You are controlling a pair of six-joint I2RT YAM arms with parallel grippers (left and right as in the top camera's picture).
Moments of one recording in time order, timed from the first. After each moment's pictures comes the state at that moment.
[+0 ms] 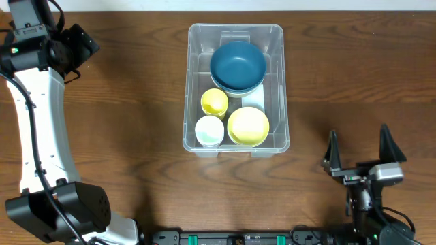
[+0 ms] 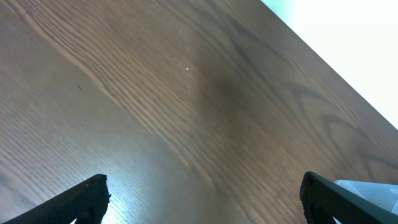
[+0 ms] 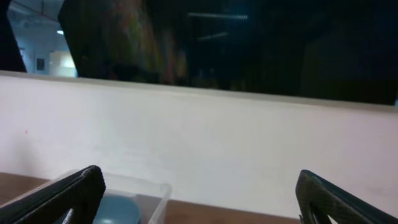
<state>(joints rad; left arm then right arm) 0.26 1.71 1.79 -1.03 -0.09 -0.48 0.07 0.02 0.20 0.18 -0.06 -0.01</state>
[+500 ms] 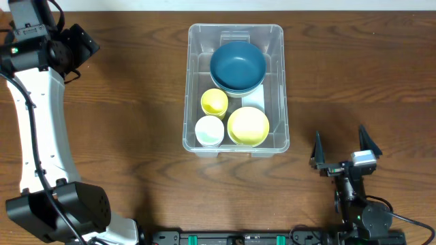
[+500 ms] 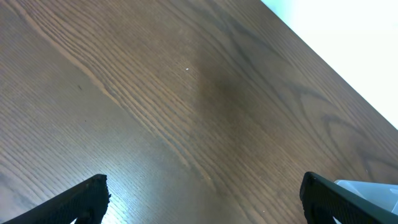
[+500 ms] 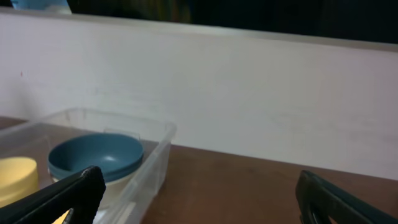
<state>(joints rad) 0.26 1.71 1.79 -1.03 -0.09 -0.48 0.07 0.02 0.02 0.17 -0.08 -0.05</state>
